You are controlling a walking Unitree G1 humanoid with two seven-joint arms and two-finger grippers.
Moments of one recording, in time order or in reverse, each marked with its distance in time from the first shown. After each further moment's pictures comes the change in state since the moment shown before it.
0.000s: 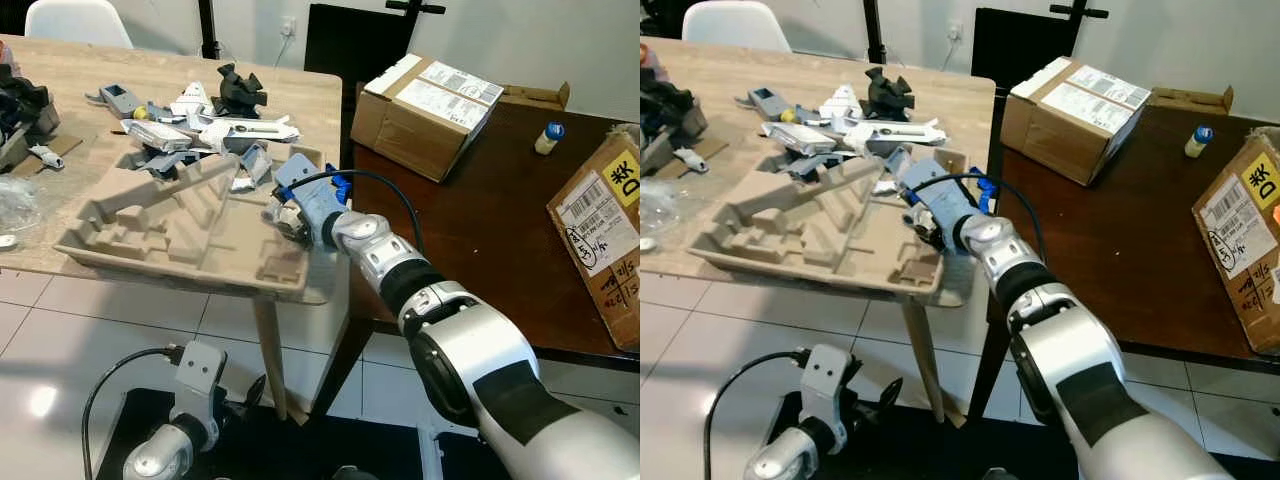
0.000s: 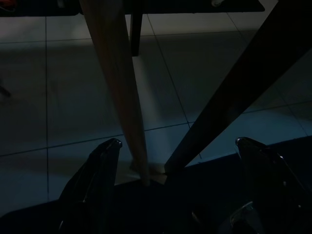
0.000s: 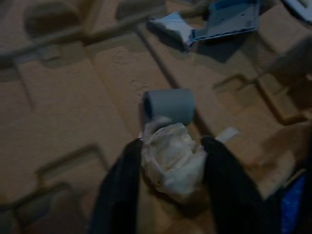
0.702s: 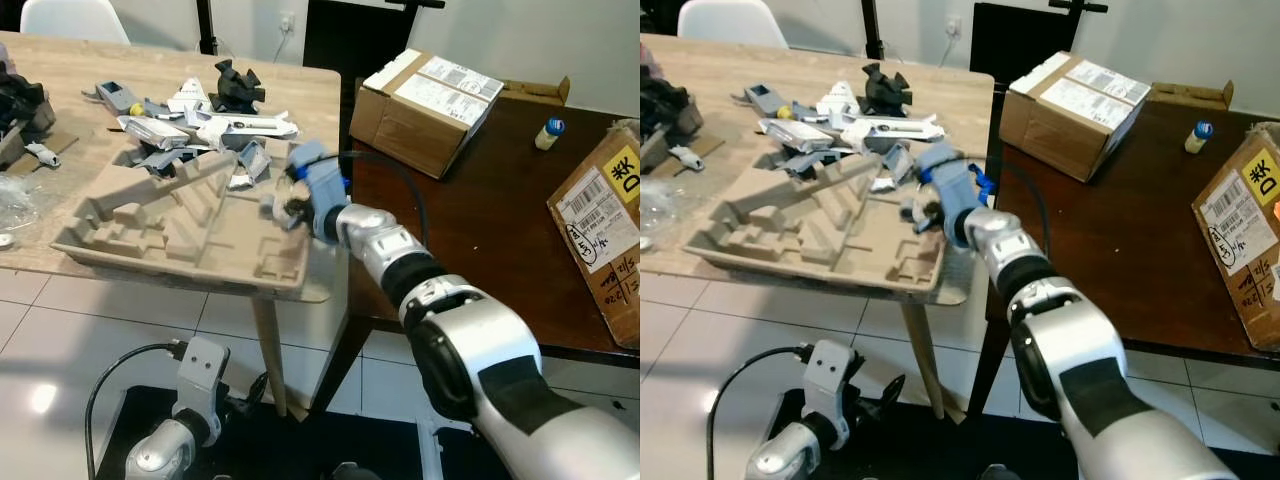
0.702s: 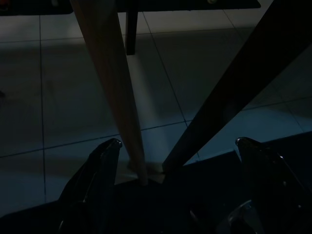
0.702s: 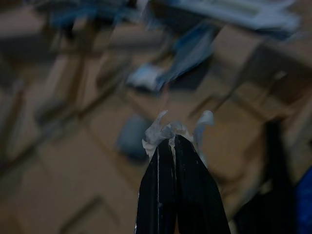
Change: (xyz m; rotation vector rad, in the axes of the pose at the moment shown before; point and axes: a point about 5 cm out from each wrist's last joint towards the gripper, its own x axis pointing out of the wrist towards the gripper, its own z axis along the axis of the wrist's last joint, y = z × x) left arm 0.004 -0.001 0.004 0.008 -0.003 -0.013; right arm -0.008 -0.023 0.024 0.376 -0.171 -0.027
